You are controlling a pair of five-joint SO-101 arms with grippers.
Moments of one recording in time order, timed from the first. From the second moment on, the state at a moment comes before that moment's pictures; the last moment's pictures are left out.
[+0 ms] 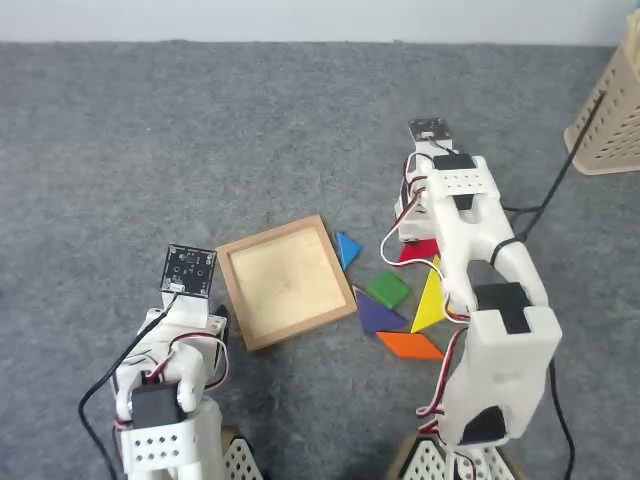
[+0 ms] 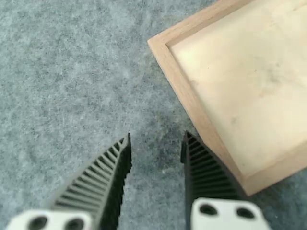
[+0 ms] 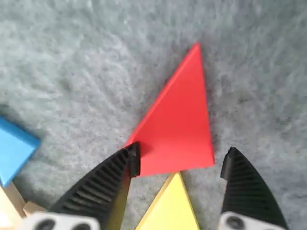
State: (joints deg) left arm -14.0 -103.3 97.3 72.0 -11.1; right arm -9.9 22.2 4.2 66.4 -0.2
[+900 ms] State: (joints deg) left arm -14.0 -103.3 97.3 72.0 -11.1; right arm -11.0 32.5 -8.3 75.3 -0.5
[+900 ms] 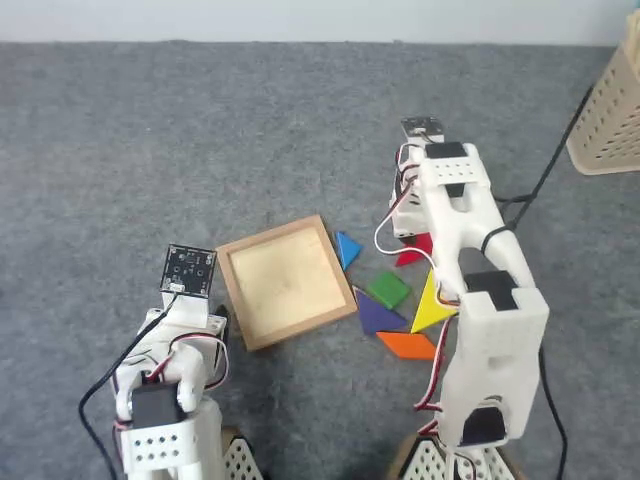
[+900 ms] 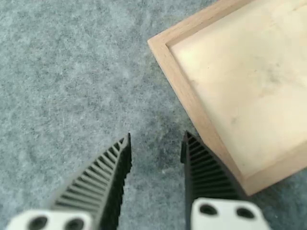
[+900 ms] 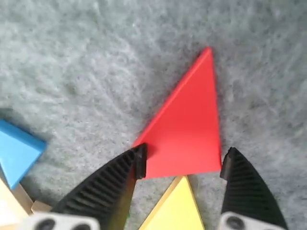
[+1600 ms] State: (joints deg) left arm -14.0 -103.3 97.3 72.0 -11.1; right arm -11.4 14.2 17.8 55.7 -6.5
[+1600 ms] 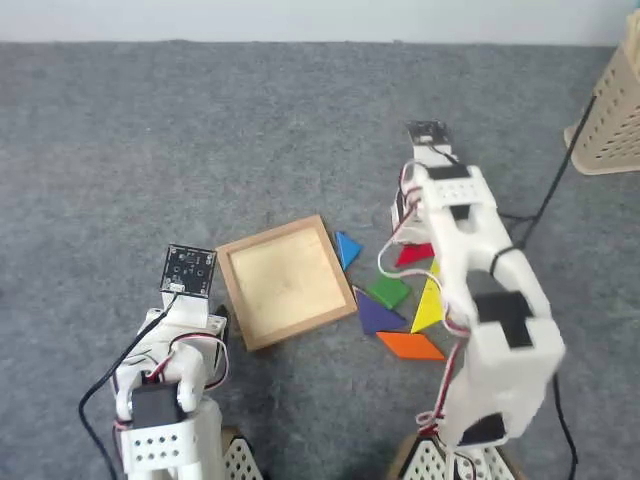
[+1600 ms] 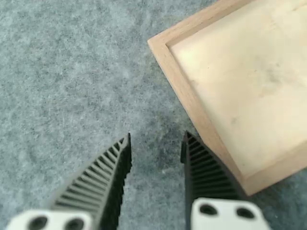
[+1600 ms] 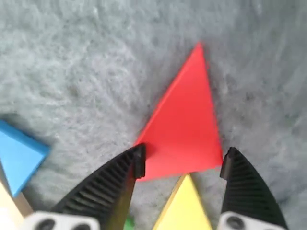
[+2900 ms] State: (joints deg) left arm -14.0 -103.3 97.3 72.0 -11.1; right arm -11.9 24.6 6.7 60.2 -21.8
